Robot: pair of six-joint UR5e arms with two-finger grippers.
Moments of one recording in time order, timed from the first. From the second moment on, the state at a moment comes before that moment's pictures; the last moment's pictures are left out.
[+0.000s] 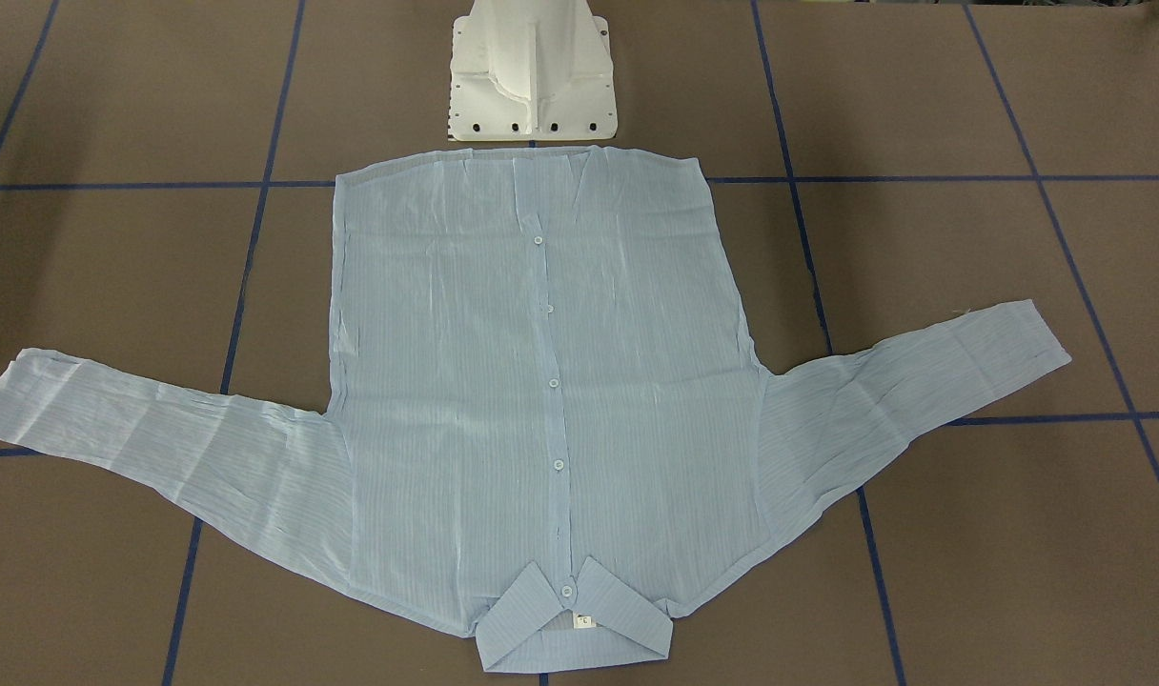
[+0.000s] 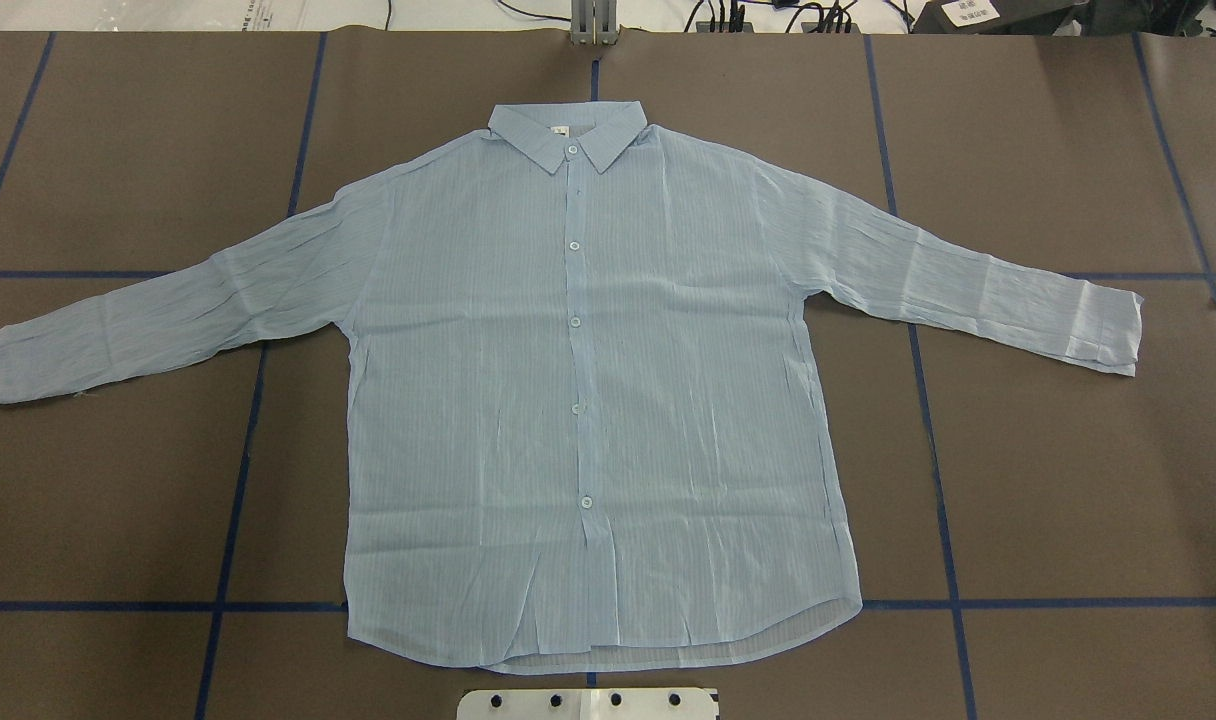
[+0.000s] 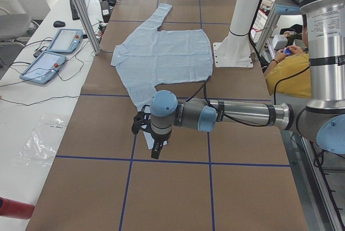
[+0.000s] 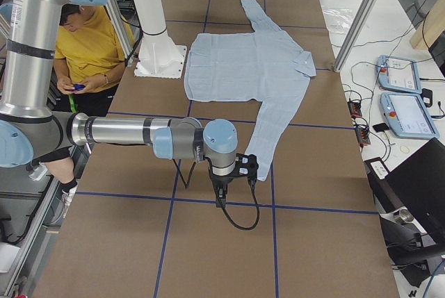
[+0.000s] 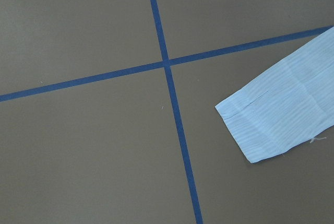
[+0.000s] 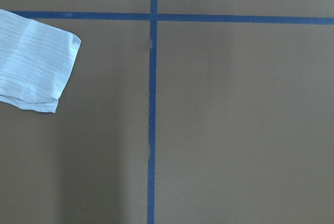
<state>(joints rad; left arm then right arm) -1.55 -1.40 -1.80 -1.69 -2.34 0.07 1.58 -1.81 1.83 -1.56 2.30 0.02</state>
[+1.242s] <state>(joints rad) -1.55 -1.50 -1.76 -2.15 -2.28 0.06 1.58 -1.73 1.88 -1.39 2.31 0.04</state>
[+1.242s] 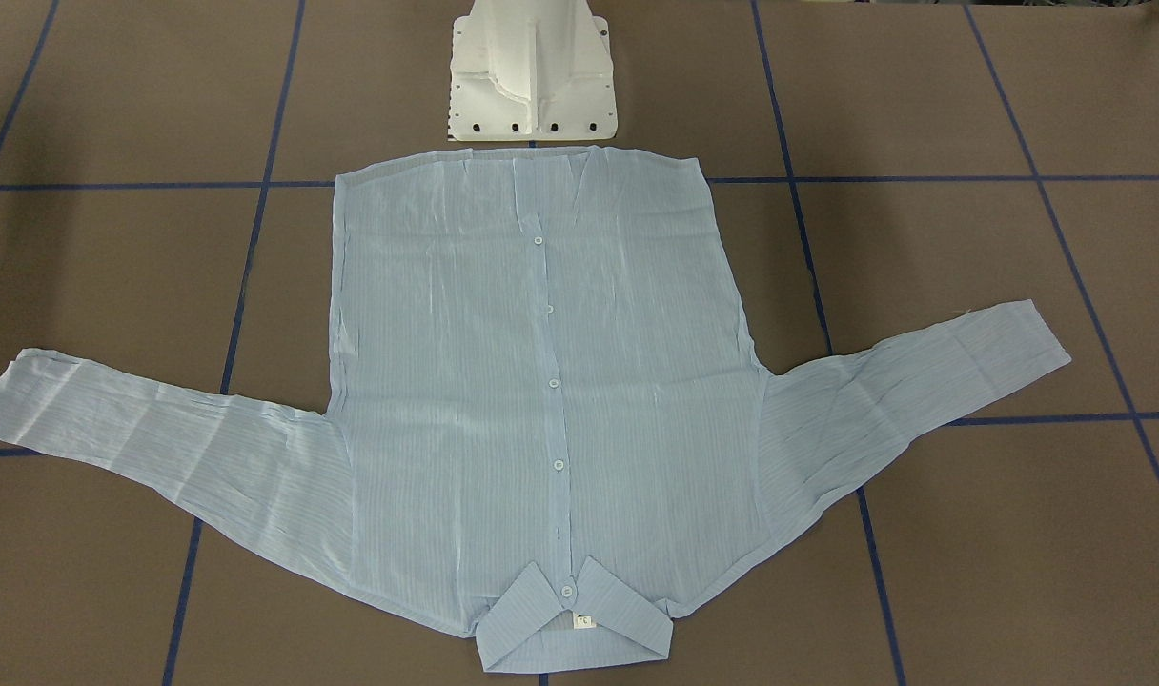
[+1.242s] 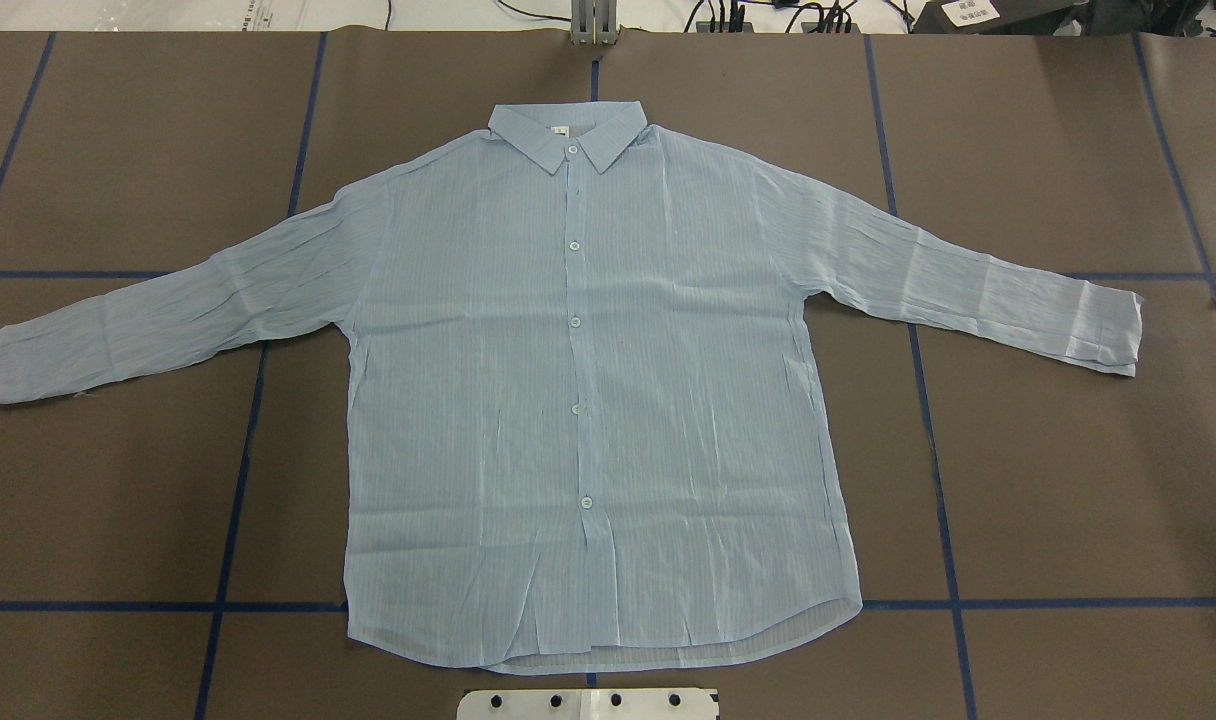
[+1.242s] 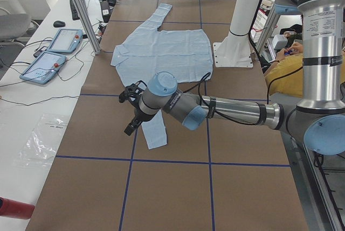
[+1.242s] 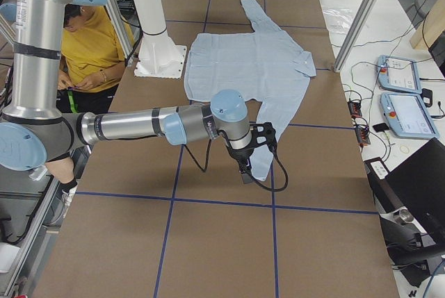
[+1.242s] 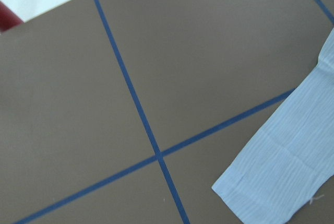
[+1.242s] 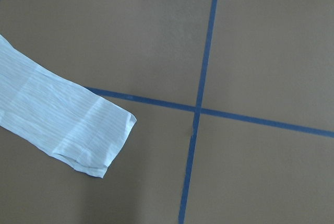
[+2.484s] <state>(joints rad) -1.55 -1.53 -1.72 -2.20 -2.27 0.06 1.19 -1.63 1.47 -0.62 2.12 0.81</state>
